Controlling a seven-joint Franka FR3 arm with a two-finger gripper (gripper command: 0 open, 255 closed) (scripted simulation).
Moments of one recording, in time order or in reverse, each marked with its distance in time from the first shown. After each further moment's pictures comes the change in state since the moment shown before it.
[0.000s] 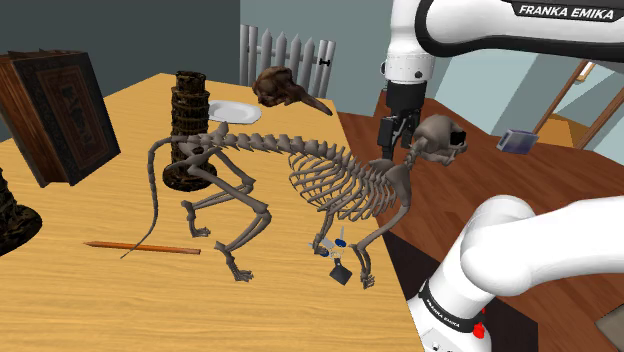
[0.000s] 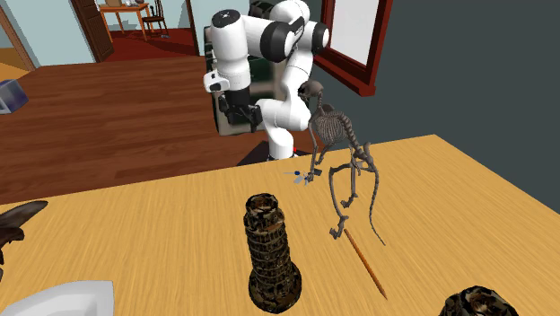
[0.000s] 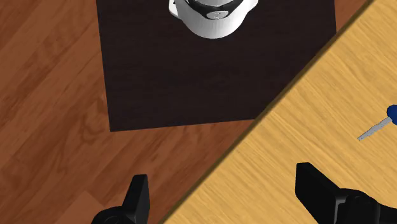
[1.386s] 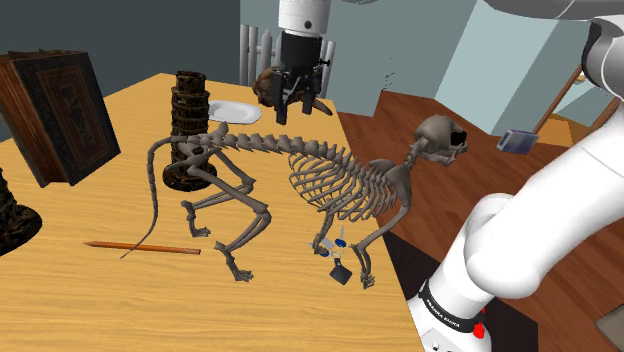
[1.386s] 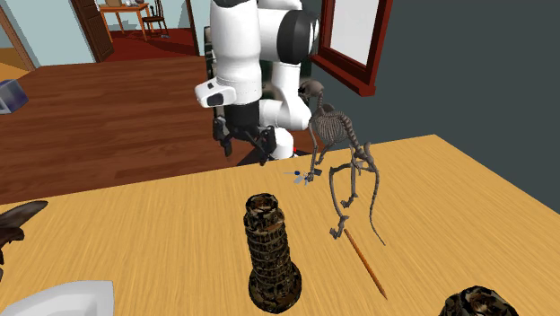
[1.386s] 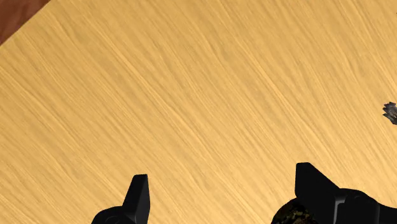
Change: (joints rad) arm 0.097 0.542 0.159 0.505 0.099 0.203 0.098
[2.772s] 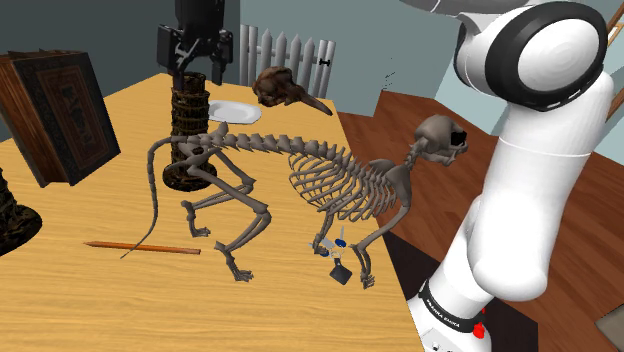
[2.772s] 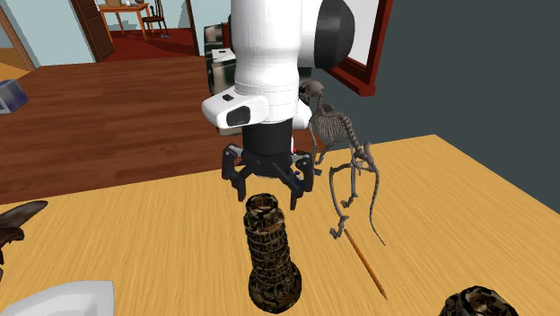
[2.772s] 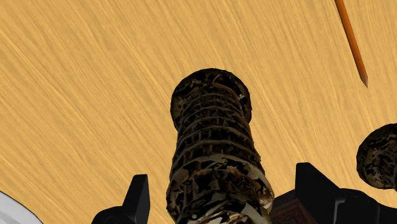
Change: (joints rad) arm 0.105 0.484 0.113 0.621 -0.099 -0.006 0.087
